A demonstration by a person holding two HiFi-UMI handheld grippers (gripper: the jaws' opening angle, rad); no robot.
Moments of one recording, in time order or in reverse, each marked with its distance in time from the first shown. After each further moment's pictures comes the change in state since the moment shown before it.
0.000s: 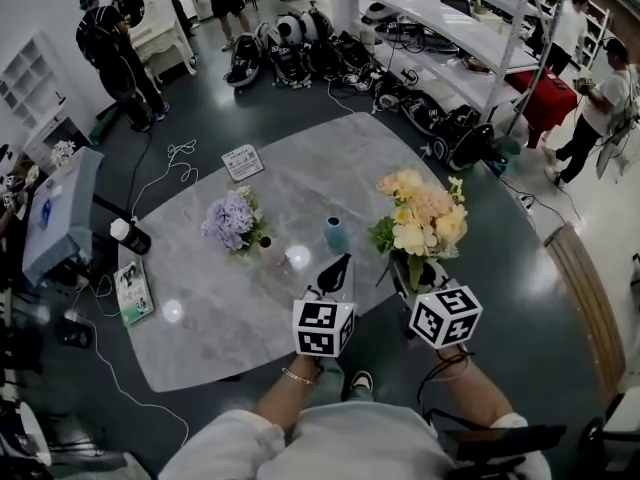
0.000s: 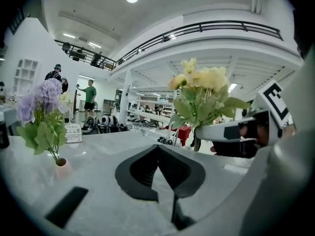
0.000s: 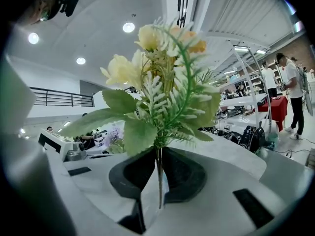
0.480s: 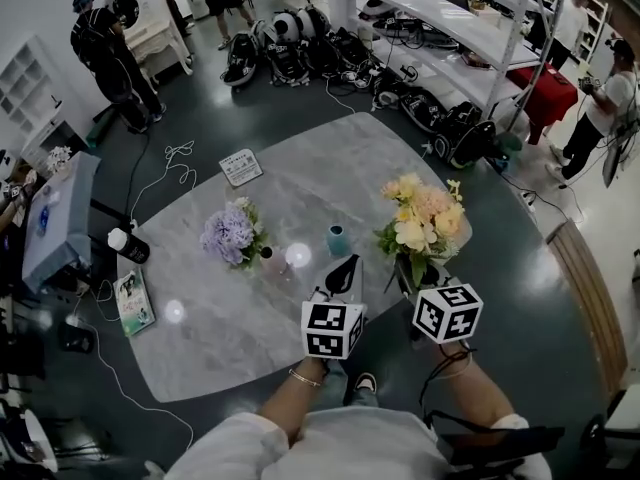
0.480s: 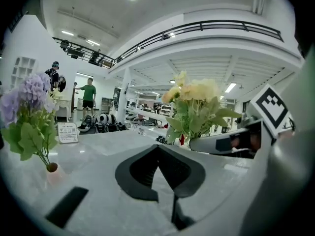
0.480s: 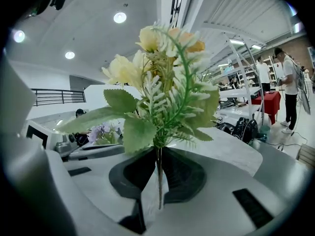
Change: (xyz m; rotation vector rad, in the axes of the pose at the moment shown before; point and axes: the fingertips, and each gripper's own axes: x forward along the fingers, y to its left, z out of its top) left arm 0.027 0.005 0.002 -0.002 0.015 -0.023; right arm 0.026 -0.031 -0.021 0.042 0.106 -0.077
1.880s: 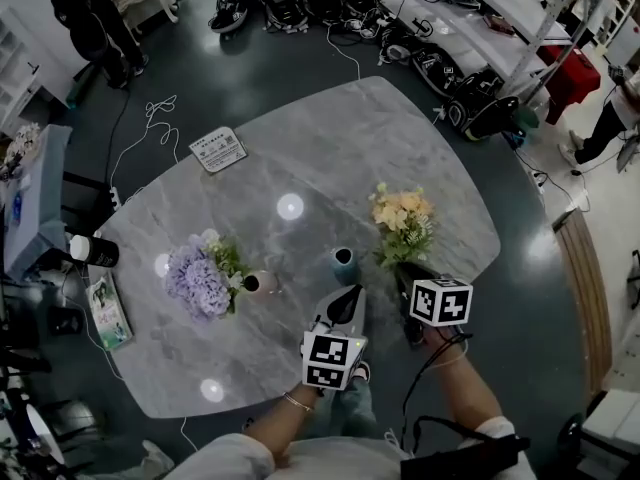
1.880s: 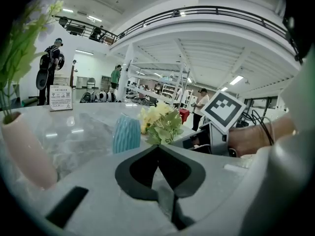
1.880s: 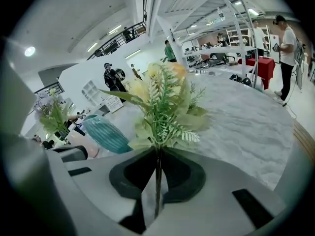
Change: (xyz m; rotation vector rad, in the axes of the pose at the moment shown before) left arm 0.073 0.057 -0.109 -0.074 0.232 -0.034; right arm 0.148 -0.097 -0.125 0.177 0.444 -0.097
